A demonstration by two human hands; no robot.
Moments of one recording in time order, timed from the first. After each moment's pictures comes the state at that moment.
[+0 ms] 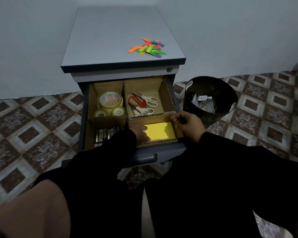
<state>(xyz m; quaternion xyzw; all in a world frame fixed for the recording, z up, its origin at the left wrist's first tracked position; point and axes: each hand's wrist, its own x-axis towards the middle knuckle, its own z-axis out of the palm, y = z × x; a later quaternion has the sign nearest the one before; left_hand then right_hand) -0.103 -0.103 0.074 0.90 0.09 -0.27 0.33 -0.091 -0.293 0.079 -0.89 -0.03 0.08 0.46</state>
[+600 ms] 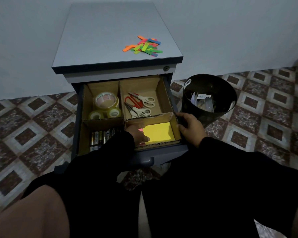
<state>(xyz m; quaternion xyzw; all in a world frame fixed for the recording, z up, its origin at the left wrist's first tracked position) -0.095 -0.108 0.052 0.77 0.20 -0.28 0.54 -0.087 -0.308 0.066 -0.93 -0.02 0.05 0.37</state>
